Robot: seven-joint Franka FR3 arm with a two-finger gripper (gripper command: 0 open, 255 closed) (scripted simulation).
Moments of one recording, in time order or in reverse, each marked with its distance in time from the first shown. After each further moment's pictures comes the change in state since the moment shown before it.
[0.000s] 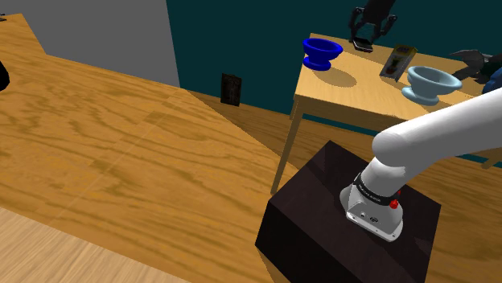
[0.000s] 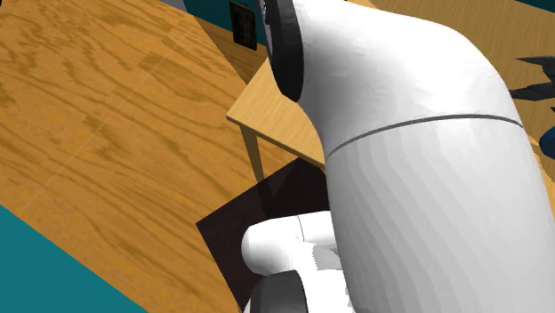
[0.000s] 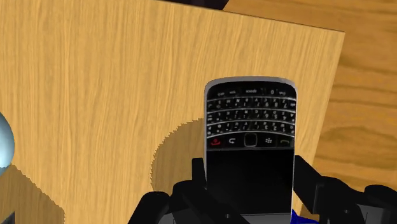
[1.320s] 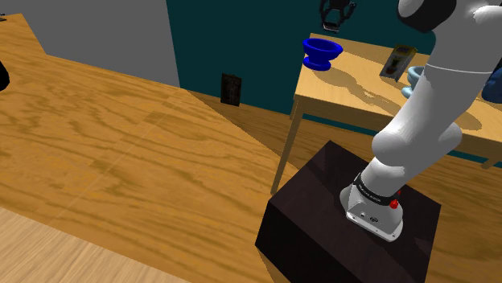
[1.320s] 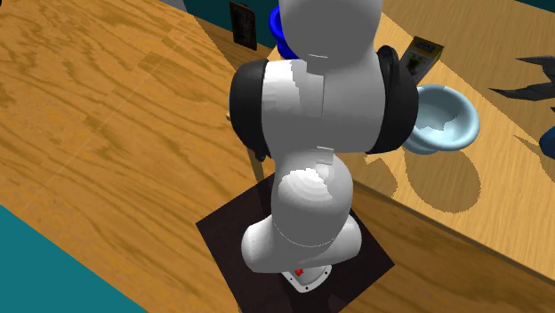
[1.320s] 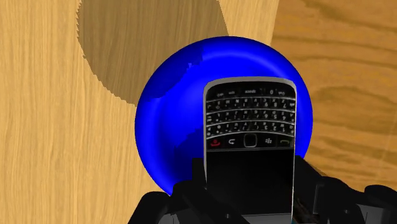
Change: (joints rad) arm -0.008 0.738 -0.060 0.772 0.140 -0.053 -0.081
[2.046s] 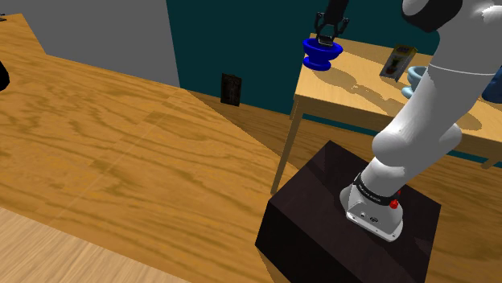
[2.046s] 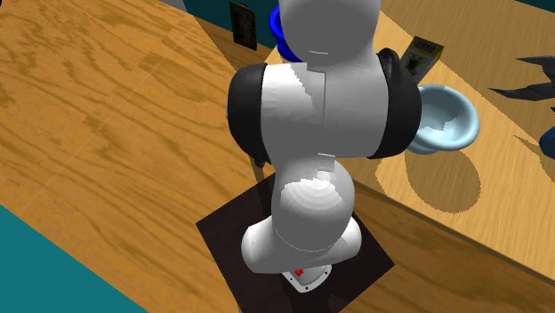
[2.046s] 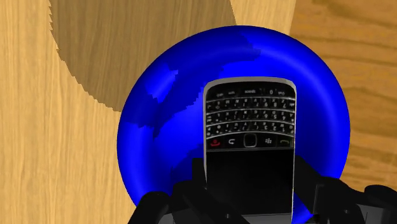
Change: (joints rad) arm 0.013 -0.031 0.005 -0.190 -0.007 0.160 -0.002
